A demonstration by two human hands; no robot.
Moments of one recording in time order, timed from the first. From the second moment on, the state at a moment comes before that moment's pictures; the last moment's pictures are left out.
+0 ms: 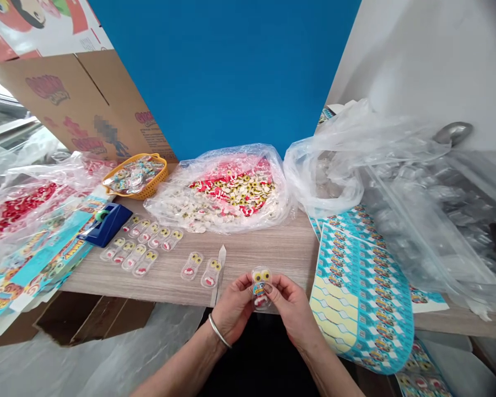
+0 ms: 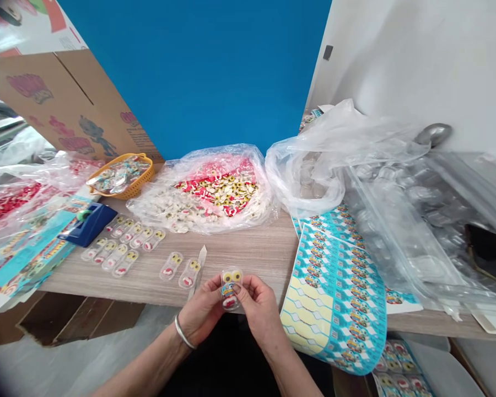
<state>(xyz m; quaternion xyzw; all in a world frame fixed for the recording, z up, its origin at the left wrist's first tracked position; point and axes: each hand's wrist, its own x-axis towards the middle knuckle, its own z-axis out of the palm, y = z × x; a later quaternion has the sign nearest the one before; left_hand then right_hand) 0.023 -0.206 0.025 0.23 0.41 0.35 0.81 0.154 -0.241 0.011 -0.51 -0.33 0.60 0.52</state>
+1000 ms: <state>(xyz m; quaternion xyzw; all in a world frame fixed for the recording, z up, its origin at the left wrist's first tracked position) 0.129 -0.186 -0.018 0.65 0.45 0.23 0.57 0.291 -0.266 -0.042 -0.78 -0.34 0.16 0.51</state>
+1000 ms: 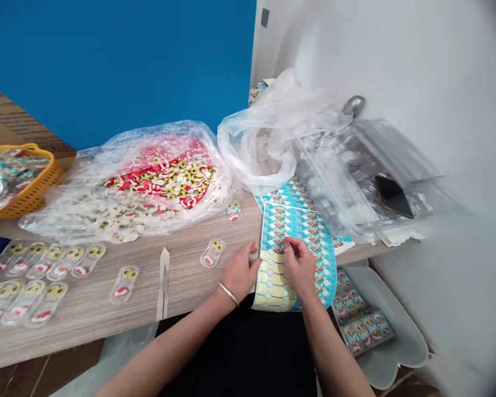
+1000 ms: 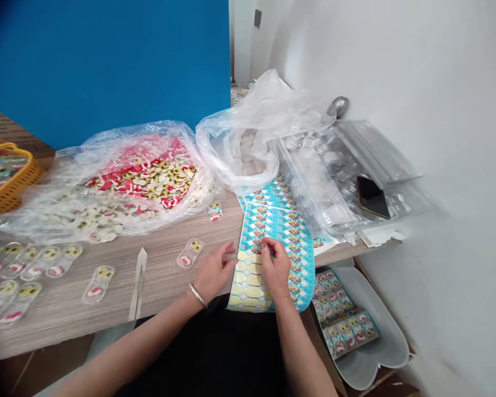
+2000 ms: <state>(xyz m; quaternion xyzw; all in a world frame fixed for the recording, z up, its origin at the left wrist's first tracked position) 0.148 -0.195 -0.019 0.58 0.45 0.19 0.65 0.279 -0.260 -0.029 -0.71 -0.32 0.28 0.56</state>
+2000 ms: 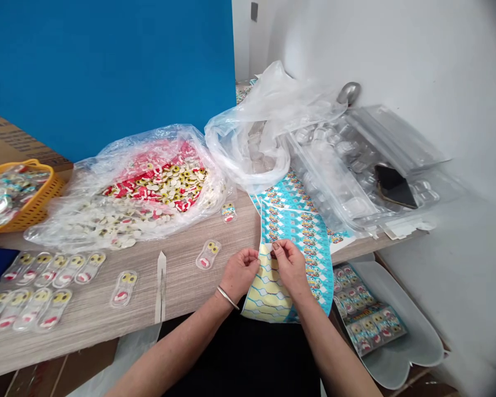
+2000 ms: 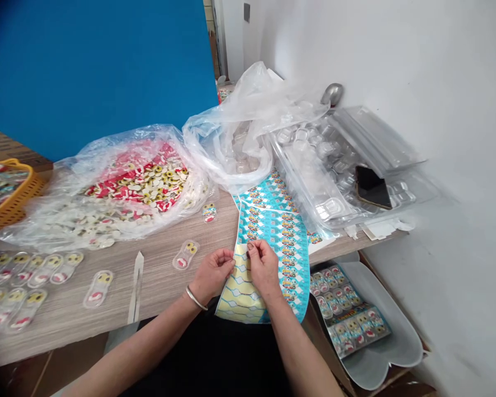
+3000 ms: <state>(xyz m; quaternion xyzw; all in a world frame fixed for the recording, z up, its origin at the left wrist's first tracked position) 0.091 -0.169 0.024 0.39 0.45 0.22 0.77 0.216 -0.259 0.018 -0.61 -0.67 0.04 0.43</state>
